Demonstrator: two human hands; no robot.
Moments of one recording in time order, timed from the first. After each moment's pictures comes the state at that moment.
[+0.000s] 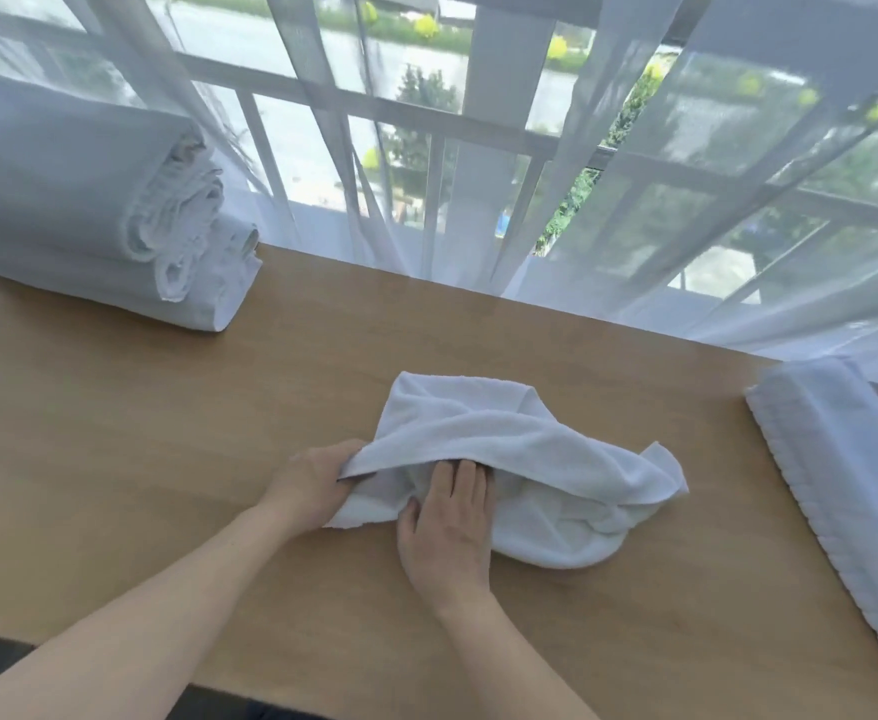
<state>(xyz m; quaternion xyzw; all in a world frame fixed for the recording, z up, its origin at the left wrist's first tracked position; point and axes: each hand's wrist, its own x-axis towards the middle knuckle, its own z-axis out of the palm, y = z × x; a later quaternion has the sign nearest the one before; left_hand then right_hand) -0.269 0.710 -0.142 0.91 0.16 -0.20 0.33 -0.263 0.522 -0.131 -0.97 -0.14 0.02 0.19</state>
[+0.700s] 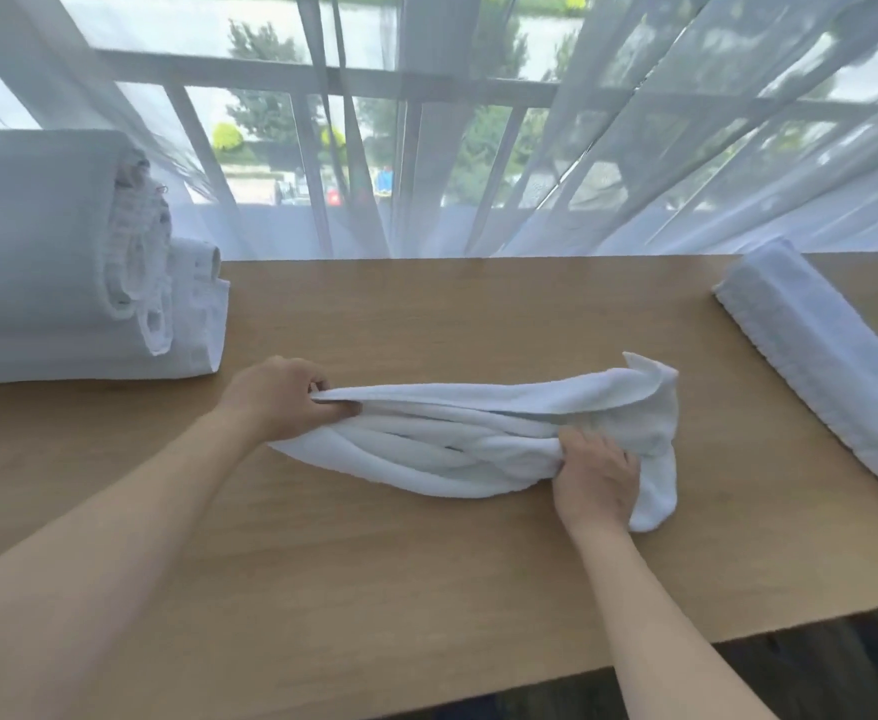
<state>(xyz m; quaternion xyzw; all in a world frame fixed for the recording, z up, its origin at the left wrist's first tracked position) -0.178 0.859 -0.121 0.96 -0.01 -0.20 0.20 -0.251 0.500 -0.124 -0.99 0.11 0.06 0.00</state>
